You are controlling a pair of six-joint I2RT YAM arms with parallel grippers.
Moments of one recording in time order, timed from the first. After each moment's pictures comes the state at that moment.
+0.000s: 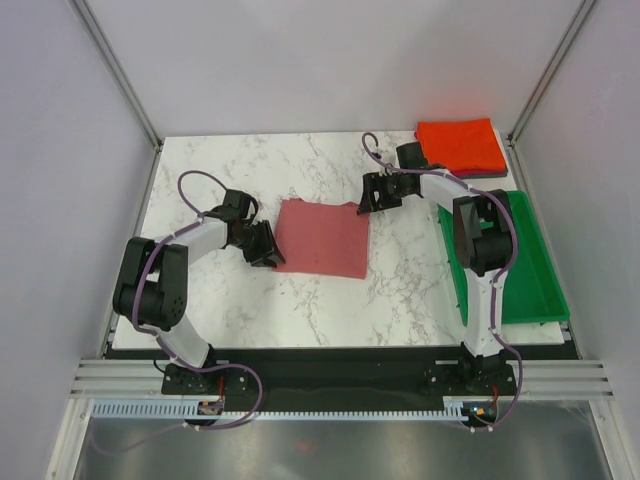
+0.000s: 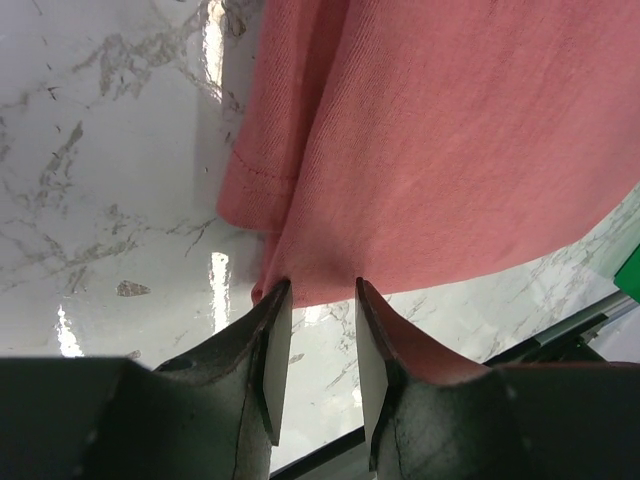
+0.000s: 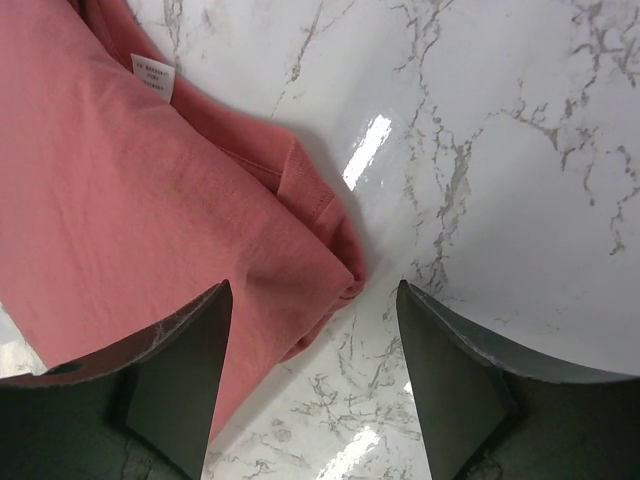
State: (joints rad) left arm -0.22 1.68 0.95 -0.45 0.40 -0.51; right arm 0.23 2.20 1.61 -0.40 -0.56 0.02
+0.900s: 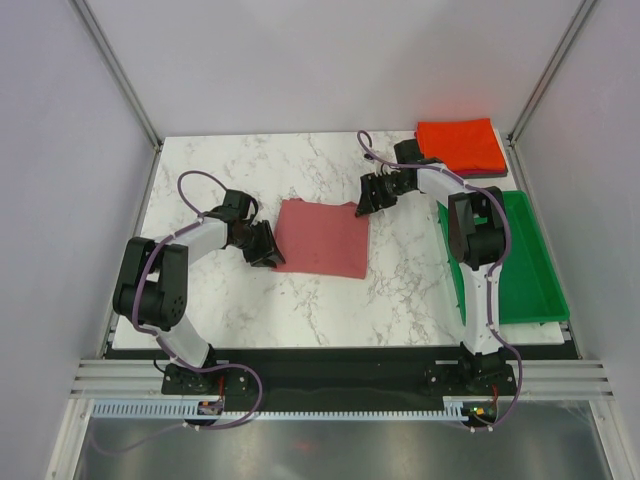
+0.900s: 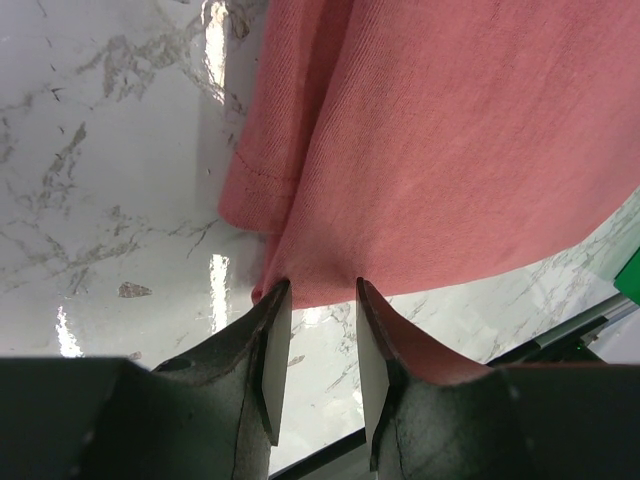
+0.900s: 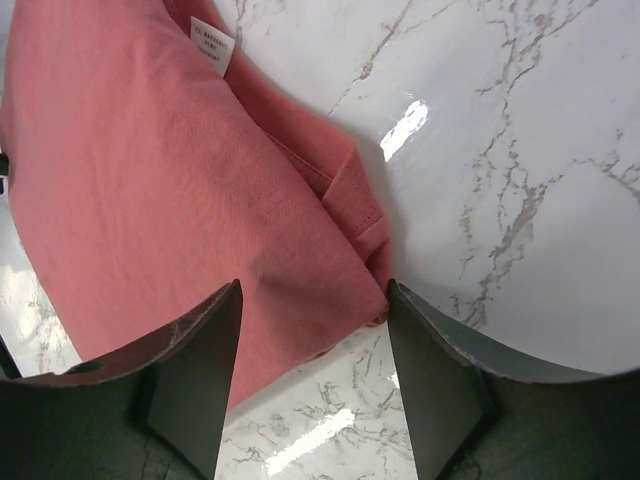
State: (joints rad) left arm -0.22 1.68 0.95 -0.44 0.39 -0.51; right arm 0.23 2.29 1.76 -0.55 -0.72 -0.15
